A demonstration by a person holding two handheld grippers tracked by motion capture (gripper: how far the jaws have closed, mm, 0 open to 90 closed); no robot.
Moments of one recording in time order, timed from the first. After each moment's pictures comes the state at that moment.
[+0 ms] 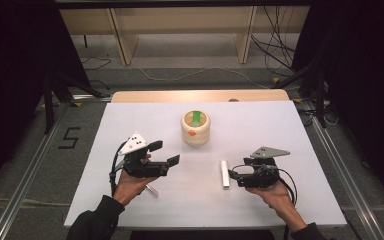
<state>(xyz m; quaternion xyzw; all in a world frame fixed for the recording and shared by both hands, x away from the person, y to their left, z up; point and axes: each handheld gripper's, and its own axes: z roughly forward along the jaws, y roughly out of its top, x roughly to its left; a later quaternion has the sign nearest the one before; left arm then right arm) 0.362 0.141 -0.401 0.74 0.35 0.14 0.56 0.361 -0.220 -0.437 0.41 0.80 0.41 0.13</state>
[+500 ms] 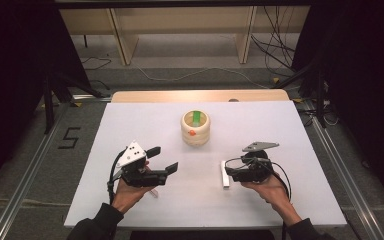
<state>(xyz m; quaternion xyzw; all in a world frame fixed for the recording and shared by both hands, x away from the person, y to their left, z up) 0.344 0.145 -0.410 0.73 0.35 0.16 0.56 0.379 -0.207 -0.437 0.43 0.82 0.36 0.13</state>
